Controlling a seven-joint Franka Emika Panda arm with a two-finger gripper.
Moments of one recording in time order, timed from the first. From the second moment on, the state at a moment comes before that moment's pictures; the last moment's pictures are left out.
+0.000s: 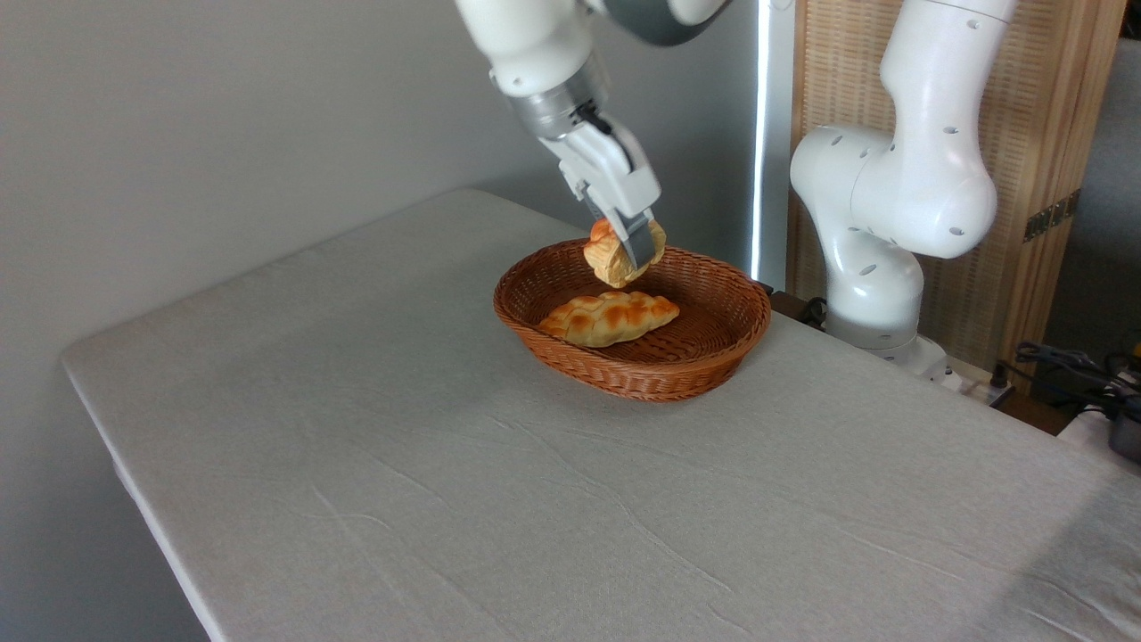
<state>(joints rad) -0.16 -0.40 -0.07 -2.22 -0.16 1.43 0.82</state>
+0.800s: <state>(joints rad) -0.14 -0.35 -0.14 -2.10 0.16 1.50 0.94</state>
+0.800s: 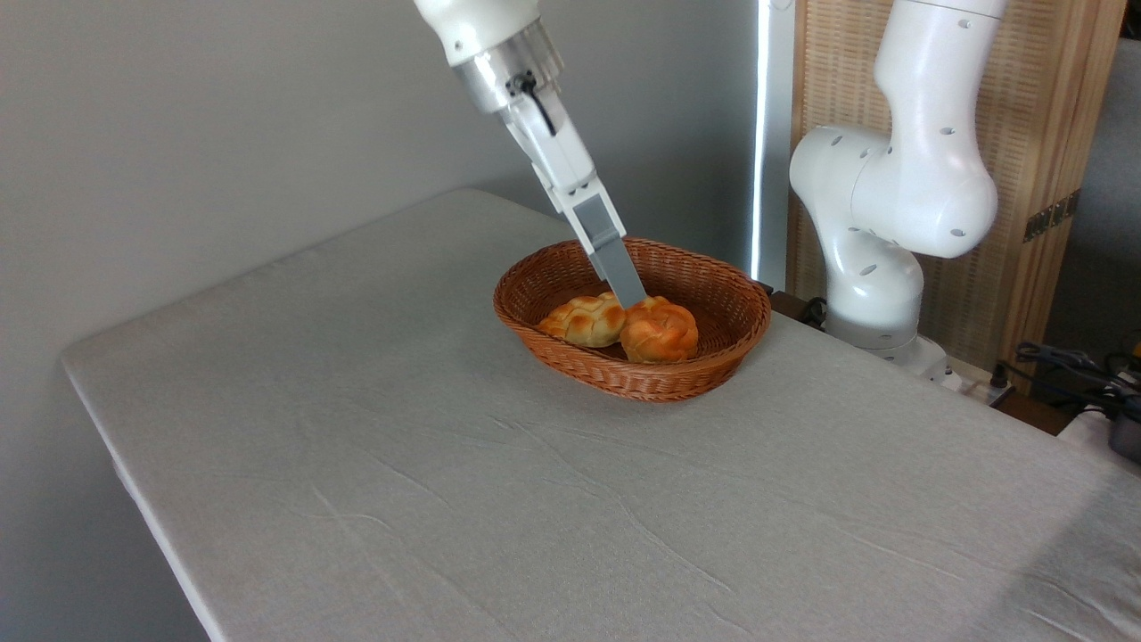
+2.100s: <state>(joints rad) -0.13 -0.03 0.06 -1.61 -0.05 1.64 0.73</state>
